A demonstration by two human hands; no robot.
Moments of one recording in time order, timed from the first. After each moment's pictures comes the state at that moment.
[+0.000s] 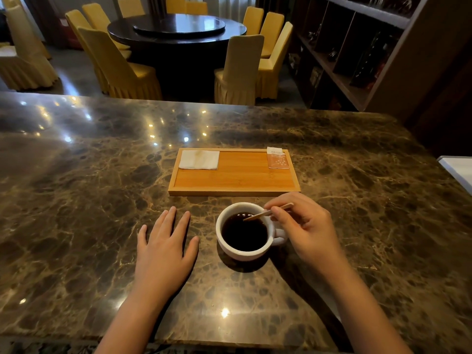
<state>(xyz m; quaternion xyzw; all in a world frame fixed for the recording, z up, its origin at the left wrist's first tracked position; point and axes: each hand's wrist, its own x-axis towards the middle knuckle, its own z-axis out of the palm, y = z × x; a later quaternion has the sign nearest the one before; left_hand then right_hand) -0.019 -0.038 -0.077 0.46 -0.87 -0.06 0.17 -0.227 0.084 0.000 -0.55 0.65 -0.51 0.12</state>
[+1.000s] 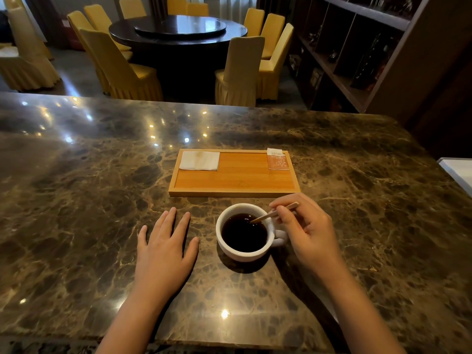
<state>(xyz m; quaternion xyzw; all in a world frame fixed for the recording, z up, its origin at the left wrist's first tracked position) -0.019 -0.037 -0.078 0.46 -0.87 -0.07 0.17 -0.225 0.086 -0.005 -0.51 0.66 -0.54 0.11</state>
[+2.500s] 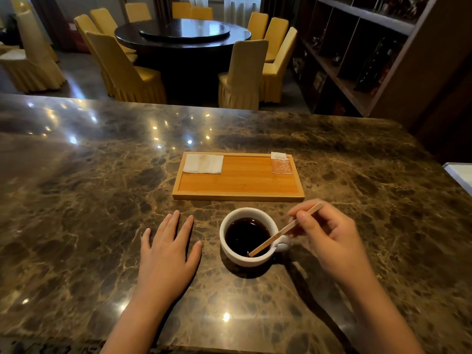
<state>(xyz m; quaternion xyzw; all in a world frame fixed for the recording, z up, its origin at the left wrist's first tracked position) -0.019 -0.038 -0.079 0.46 -0.87 -0.06 0.18 -0.228 0.105 0.017 -0.44 0.66 -0.57 0.23</state>
